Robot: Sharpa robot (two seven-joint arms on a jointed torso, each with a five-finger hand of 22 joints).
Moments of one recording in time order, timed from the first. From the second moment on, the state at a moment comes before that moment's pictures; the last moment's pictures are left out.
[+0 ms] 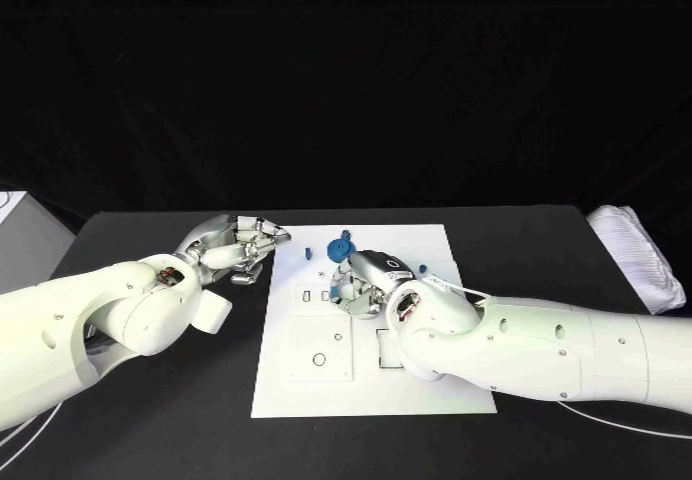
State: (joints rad) left arm 1.23 -0.93 -0.02 1.61 -0.29 -0.23 0.18; left_hand 1.33 -0.17 0.49 0.15 0.12 0.82 0.14 0.59 0.39 1.15 0.06 1.19 0.89 1.46 0.00 1.55 1.31 0.08 1.36 0.11 1.45 1.27; right arm 1.18 -0.62 -0.16 1.60 -1.50 -0.57 -0.48; right_hand 1.39 -0.16 0.42 0.19 0.19 1.05 0.12 0.17 0.39 1.46 0.03 1.57 1.31 1.47 -0.04 1.56 1.31 0.01 1.47 0.07 1.57 1.31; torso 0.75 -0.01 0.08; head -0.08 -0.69
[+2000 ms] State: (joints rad) left arm 1.23 -0.92 -0.02 1.60 -0.40 -0.17 0.08; left_hand 1.33 -0.18 0.49 0.16 0.12 0.81 0.14 0.59 0.39 1.17 0.06 1.21 0.91 1.46 0.00 1.56 1.31 0.07 1.37 0.11 1.46 1.29; right arm 1.16 -0.64 -0.16 1.62 -1.58 -0.58 -0.50; right_hand 1.30 -0.24 0.26 0.24 0.16 0.94 0.15 0.13 0.37 1.47 0.07 1.52 1.31 1.46 -0.01 1.56 1.31 0.01 1.46 0.10 1.57 1.31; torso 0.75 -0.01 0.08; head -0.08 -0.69
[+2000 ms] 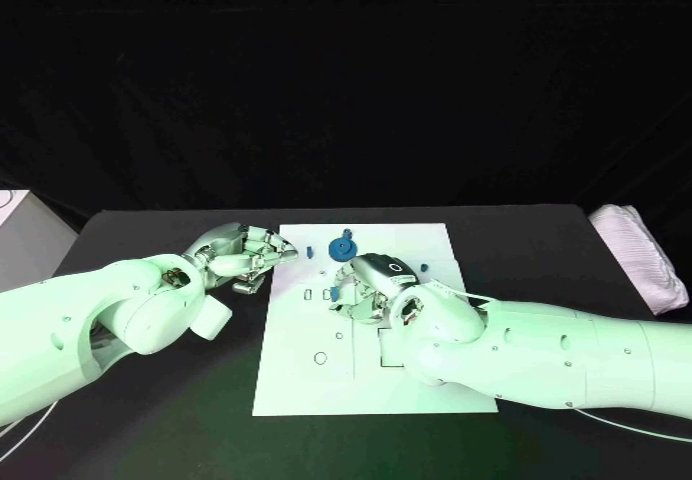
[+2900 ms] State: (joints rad) left arm 1.30 -0.67 -0.05 1.39 -0.76 0.01 -0.39; left_hand 1.14 -0.17 0.38 0.29 0.12 0.80 0.12 0.68 0.51 1.17 0.05 1.22 0.91 1.47 -0.01 1.55 1.31 0.07 1.37 0.09 1.47 1.27; right arm 1.33 -0.93 -0.14 1.71 -1.14 -0.58 -0.20; right_hand 1.40 -0.21 0.23 0.25 0.24 0.94 0.16 0.13 0.36 1.47 0.07 1.49 1.31 1.46 0.00 1.55 1.31 0.01 1.47 0.10 1.50 1.31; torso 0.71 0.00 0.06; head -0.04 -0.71
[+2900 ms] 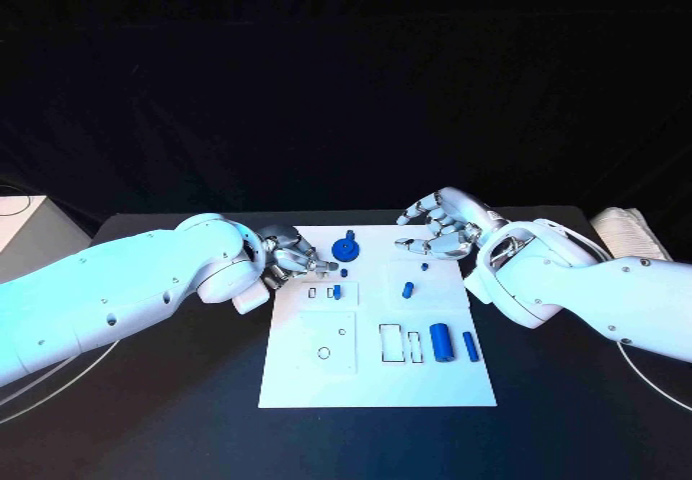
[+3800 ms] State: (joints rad) left arm 1.34 -0.49 -0.06 1.21 -0.87 0.23 -0.50; left_hand 1.10 -0.15 0.35 0.29 0.12 0.79 0.12 0.68 0.54 1.16 0.05 1.22 0.90 1.47 -0.01 1.55 1.31 0.07 1.37 0.09 1.46 1.27; right arm 1.34 -0.92 -0.14 1.66 -1.02 -0.56 -0.17; right_hand 1.39 -0.21 0.22 0.28 0.24 0.94 0.16 0.13 0.36 1.47 0.07 1.48 1.31 1.46 0.00 1.55 1.31 0.01 1.47 0.10 1.50 1.31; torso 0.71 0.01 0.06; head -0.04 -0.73
